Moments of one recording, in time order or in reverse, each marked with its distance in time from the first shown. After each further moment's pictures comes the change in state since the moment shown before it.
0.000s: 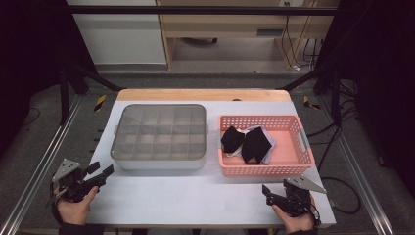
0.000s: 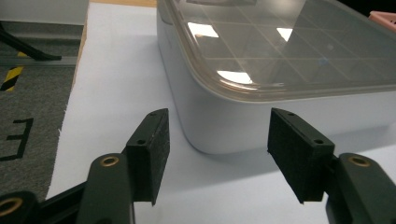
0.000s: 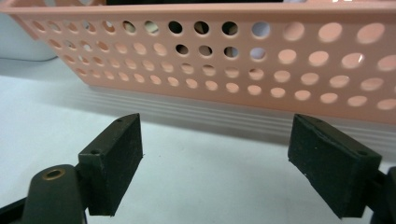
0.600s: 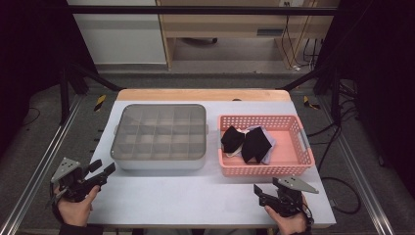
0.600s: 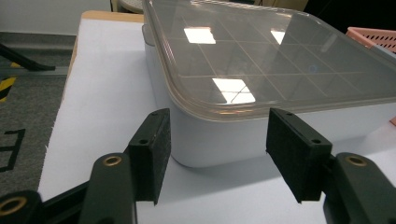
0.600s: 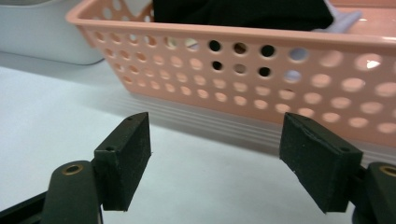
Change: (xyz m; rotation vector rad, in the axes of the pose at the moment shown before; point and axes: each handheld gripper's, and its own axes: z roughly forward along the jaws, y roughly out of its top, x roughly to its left) left arm -0.011 0.009 -0.006 -0.032 -0.020 0.001; right arm 0.024 0.006 0.002 -0.024 0.076 -0.059
